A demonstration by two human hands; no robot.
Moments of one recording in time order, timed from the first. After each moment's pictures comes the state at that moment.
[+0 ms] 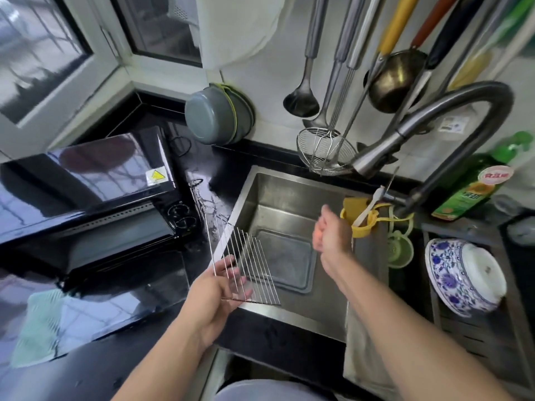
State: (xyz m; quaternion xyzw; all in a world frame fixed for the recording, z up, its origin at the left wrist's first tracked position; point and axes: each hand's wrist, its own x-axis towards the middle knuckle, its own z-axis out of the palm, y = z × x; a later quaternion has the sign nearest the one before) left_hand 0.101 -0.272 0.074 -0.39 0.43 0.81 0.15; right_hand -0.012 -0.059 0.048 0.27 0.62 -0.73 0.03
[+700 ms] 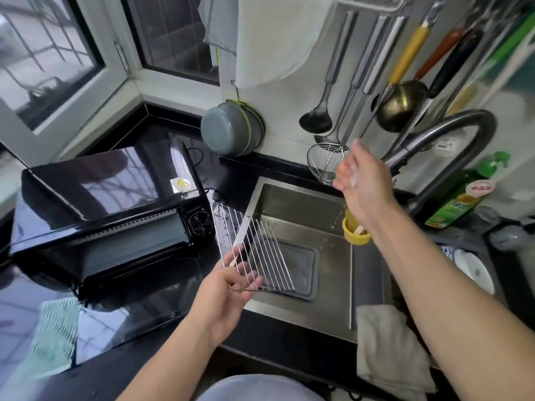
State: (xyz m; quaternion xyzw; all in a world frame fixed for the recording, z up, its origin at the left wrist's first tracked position) left_hand 0.107 -0.314 0.087 -0.32 0.34 0.87 0.16; right_hand -0.039 -0.083 0.199 0.05 0.61 -0.79 -0.03
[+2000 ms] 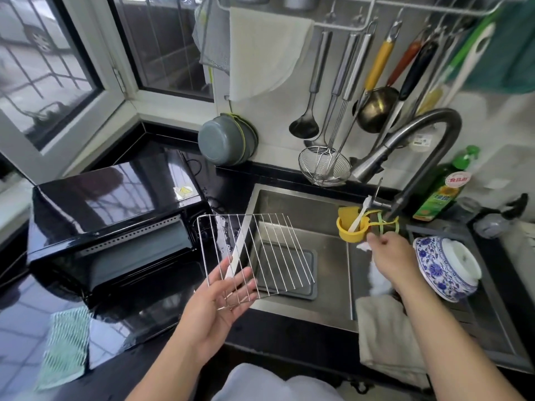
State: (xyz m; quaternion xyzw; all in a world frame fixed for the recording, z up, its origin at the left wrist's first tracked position) left_hand 0.150 -0.345 0.094 -0.22 0.41 0.86 0.18; right_hand 0.074 -0.010 0.118 0.33 0.82 -0.46 -0.07
